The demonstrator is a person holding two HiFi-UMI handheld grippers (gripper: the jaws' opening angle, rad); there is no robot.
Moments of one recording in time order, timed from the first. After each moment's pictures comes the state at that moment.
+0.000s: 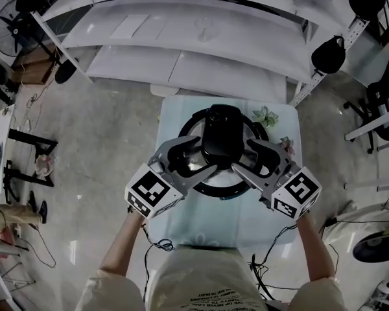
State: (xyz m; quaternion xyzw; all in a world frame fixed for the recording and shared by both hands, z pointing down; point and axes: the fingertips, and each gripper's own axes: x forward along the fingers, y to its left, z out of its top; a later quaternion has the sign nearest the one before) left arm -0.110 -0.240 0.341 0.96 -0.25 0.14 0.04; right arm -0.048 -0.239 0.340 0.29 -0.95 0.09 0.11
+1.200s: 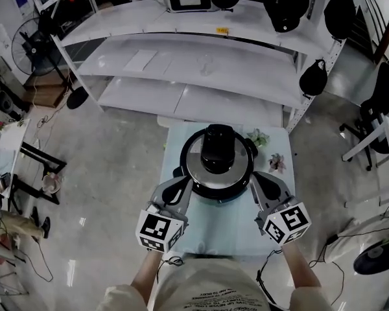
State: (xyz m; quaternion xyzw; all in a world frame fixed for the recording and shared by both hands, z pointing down) left arm -0.156 -0.170 0.311 0.88 -0.46 0.09 0.04; right arm 0.005 -0.179 0.308 0.45 -0.89 0.07 0.03
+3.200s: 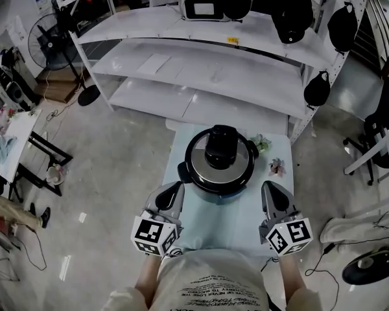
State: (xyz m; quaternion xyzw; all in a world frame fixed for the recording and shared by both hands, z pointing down) left arm -0.183 -0.127 0.301 0.85 -0.53 0.05 0.05; right arm 0.044 -0.139 0.295 0.50 -0.86 0.07 -0.01
